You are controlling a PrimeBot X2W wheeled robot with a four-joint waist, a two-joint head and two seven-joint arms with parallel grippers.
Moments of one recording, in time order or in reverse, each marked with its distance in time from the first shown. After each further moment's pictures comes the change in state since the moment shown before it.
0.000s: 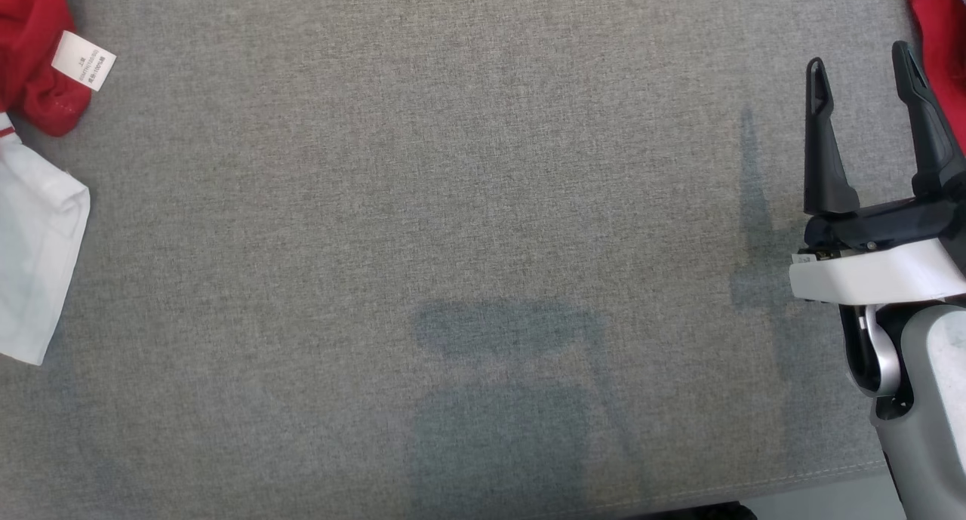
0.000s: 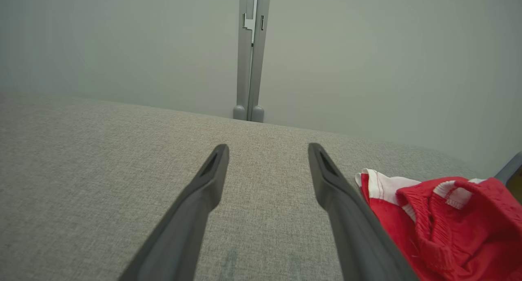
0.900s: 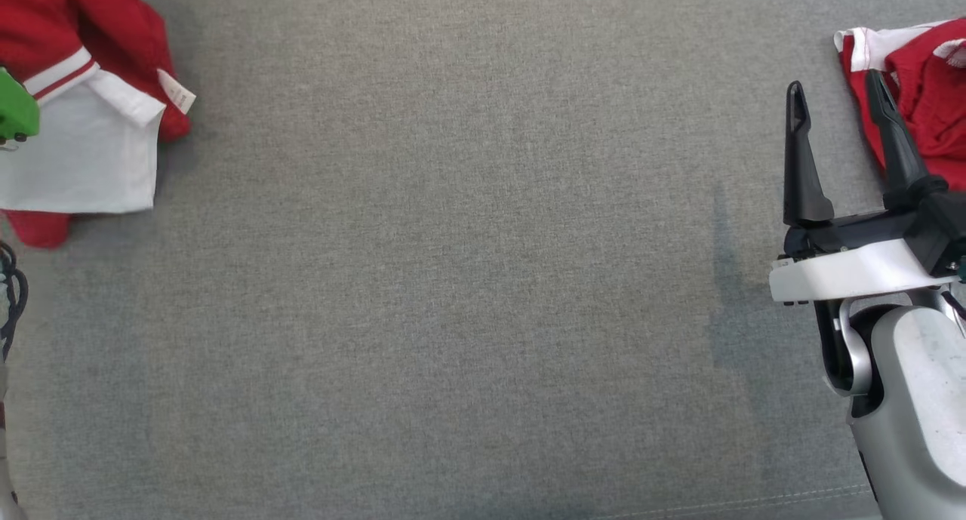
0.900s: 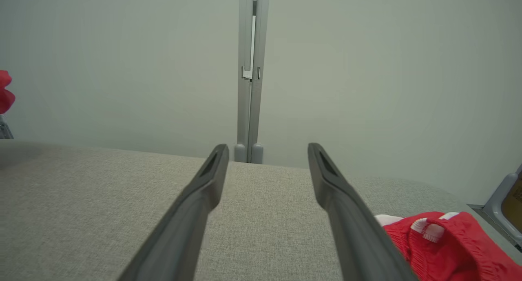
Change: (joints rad) left arm -0.019 -0.039 -0.067 -0.001 0.033 -0.142 -0.330; right arm -0.016 0.037 0.003 0.137 0.005 0.000 -0.040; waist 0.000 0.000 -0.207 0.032
